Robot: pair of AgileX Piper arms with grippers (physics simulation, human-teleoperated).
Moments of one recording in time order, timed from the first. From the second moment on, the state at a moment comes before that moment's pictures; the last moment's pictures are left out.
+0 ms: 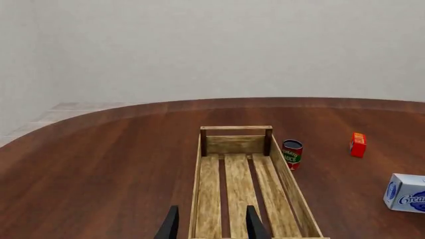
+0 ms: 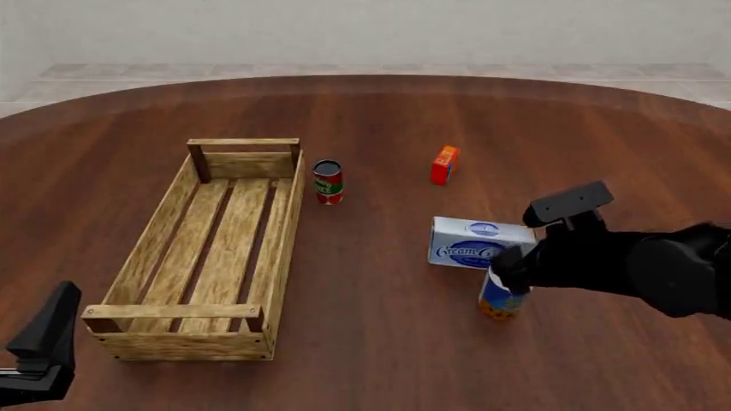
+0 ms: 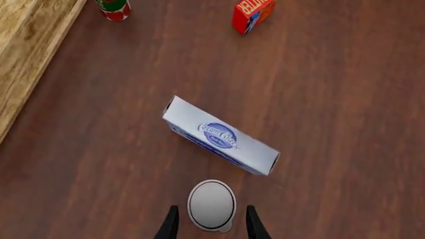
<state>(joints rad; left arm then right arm) 0.00 0.01 -0.01 0.00 0.00 0.29 1.30 -0.60 0.19 -0.07</state>
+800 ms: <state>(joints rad) 0.00 0.01 -0.01 0.00 0.00 0.29 1.42 -0.57 0.10 -0.07</state>
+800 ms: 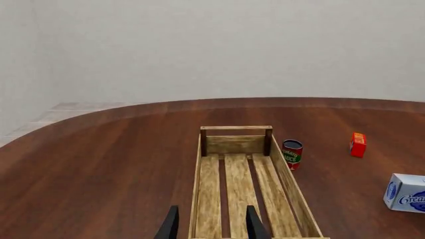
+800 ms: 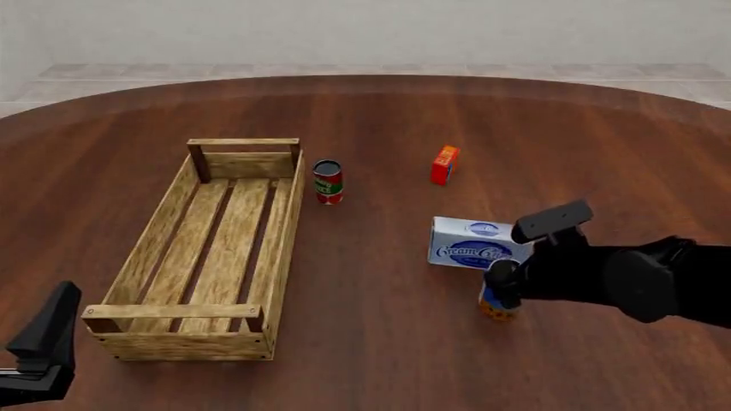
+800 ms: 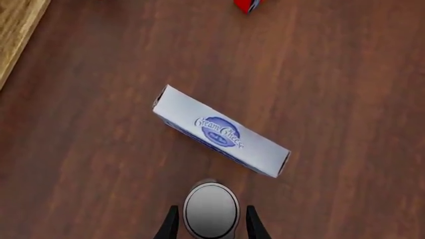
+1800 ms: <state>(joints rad) 0.00 0.01 -0.01 0.00 0.00 0.29 1.52 -0.56 0.04 -0.08</state>
